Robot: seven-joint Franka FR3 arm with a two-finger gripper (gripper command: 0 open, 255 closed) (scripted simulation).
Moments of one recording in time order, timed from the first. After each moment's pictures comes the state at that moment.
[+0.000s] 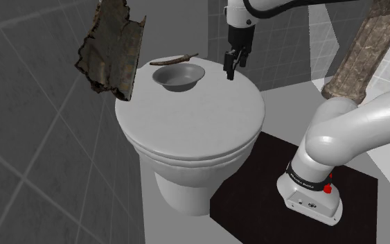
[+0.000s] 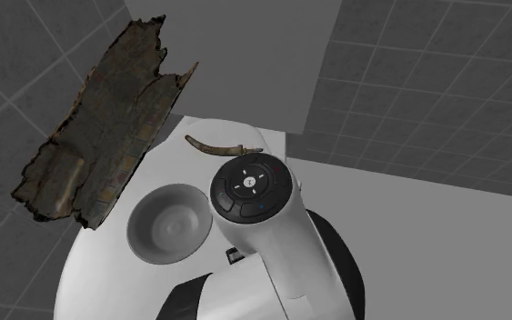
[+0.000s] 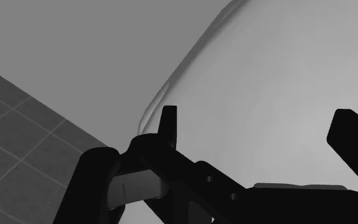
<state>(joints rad) 0.01 -0.80 0.02 -2.43 -0.12 1.70 -0.01</state>
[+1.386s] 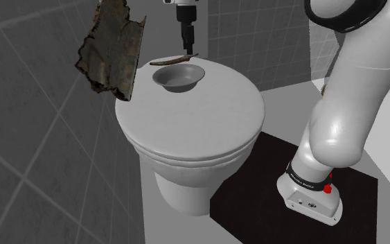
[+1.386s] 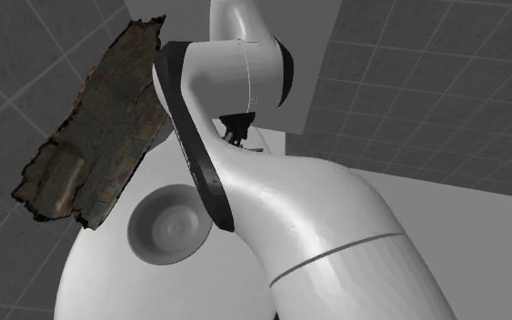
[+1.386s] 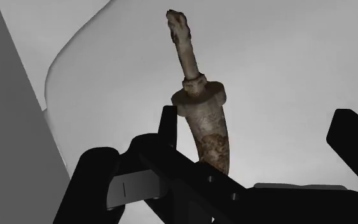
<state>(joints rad) 0.17 0.05 -0.27 -1.56 0.09 1.59 -1.00</state>
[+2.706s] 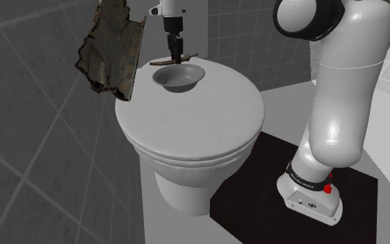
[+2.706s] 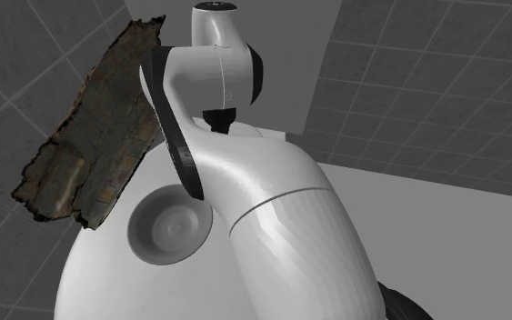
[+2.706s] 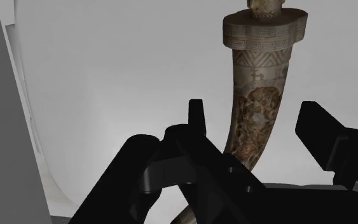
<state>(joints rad) 0.17 0.22 -0.25 -1.42 0.16 1.58 -1.17</state>
